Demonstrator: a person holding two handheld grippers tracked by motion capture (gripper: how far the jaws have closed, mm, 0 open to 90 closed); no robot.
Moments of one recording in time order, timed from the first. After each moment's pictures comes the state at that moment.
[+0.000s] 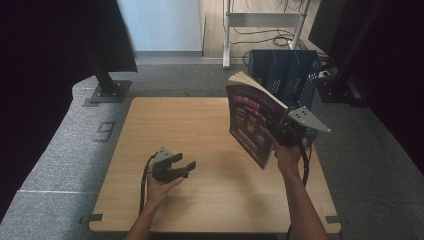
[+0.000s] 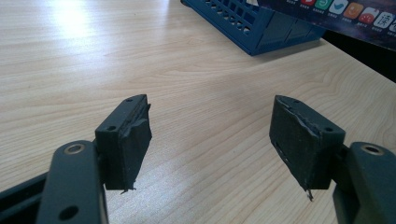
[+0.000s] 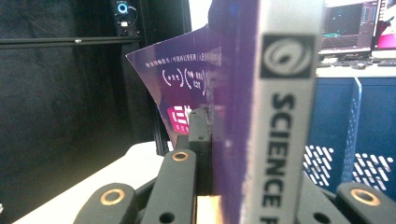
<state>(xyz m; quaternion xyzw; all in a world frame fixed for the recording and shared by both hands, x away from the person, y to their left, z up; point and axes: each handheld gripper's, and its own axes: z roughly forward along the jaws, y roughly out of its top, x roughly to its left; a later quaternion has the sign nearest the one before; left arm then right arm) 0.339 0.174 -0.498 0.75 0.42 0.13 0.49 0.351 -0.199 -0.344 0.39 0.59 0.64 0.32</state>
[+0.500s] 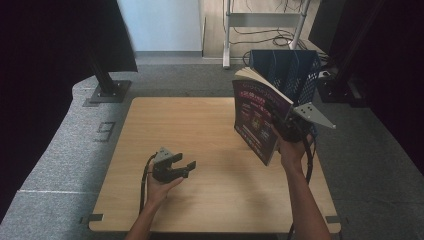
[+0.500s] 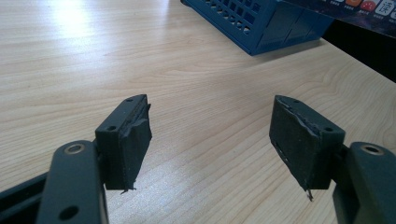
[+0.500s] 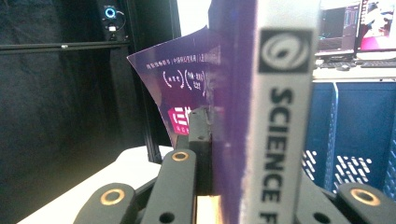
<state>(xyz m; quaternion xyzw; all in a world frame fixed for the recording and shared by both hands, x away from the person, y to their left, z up) 0.339 0.174 -0.499 0.75 0.42 0.13 0.49 0.358 -0.210 -0.339 0.40 0.57 0.63 0.33</state>
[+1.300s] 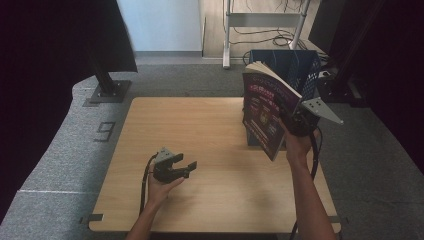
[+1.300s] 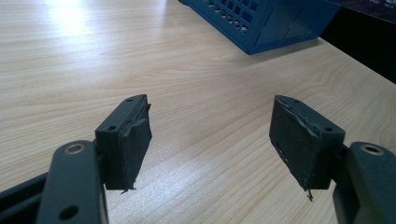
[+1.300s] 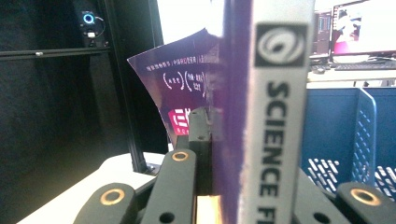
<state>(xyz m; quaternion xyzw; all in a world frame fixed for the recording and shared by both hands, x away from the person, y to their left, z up) 0.339 0.172 -0.499 0.75 0.42 0.13 0.49 0.369 -0.227 -0.333 0.42 0.55 0.62 0.35</state>
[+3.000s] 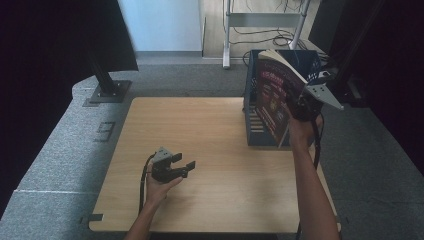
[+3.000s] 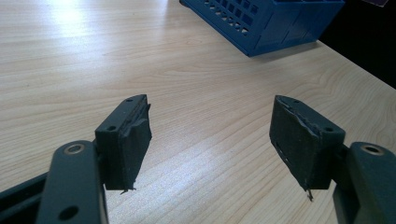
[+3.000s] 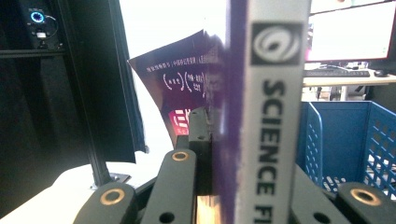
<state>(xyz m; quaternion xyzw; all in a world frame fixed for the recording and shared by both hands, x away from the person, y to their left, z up) 0.339 0.177 -0.497 0.75 0.42 0.12 0.49 0.408 -0.240 -0.324 0.45 0.53 0.59 0.40</state>
